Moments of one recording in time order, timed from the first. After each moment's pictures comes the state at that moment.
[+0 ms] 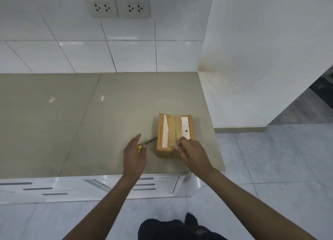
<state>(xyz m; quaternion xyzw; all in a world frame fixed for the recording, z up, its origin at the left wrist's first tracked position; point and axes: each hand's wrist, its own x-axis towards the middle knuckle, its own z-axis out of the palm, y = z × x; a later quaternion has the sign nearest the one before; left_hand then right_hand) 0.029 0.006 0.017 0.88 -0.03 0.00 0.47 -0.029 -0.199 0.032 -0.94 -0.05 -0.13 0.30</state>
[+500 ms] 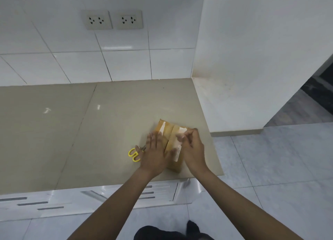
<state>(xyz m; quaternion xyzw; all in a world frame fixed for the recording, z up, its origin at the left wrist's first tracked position) 0.046 -0.058 0.014 0.97 -0.18 -0.08 0.13 -0.012 -0.184 0.064 -0.73 0.21 -0.19 0.62</state>
